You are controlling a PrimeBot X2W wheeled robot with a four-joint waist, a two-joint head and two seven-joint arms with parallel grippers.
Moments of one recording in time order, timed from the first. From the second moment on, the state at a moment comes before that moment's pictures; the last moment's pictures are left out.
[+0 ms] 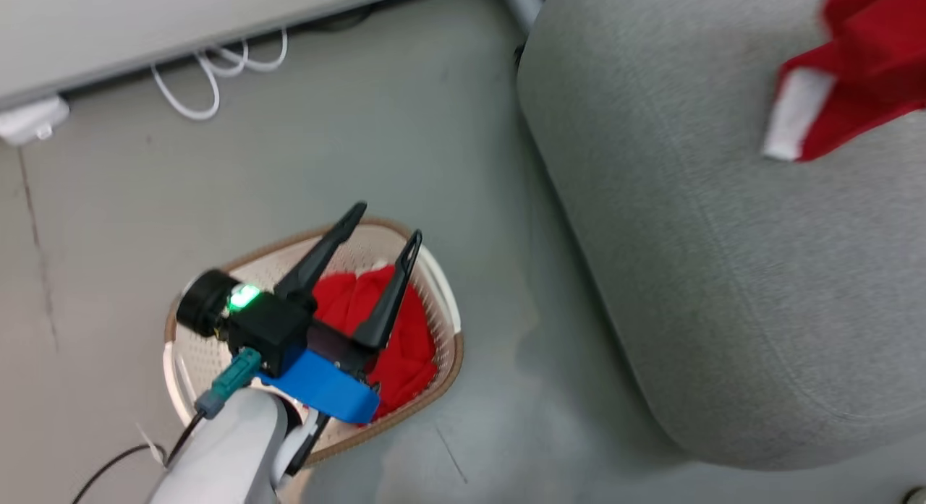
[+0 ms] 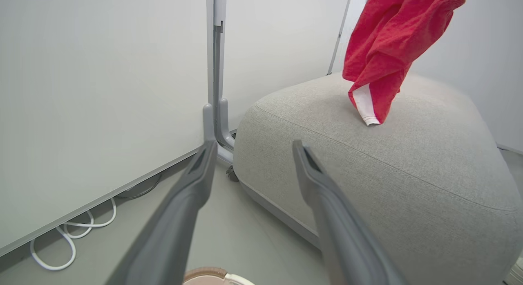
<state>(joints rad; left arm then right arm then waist) -0.43 0.22 -0.47 0.21 -0.24 -0.13 -0.26 -1.05 -0.44 -0.25 0.47 0.10 0.13 0.13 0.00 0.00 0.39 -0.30</state>
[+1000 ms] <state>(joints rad) -0.50 0.24 -0.48 0.15 -0.23 -0.13 -0.26 -0.91 -0.40 -0.51 0.88 -0.12 0.13 -0.14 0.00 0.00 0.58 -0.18</state>
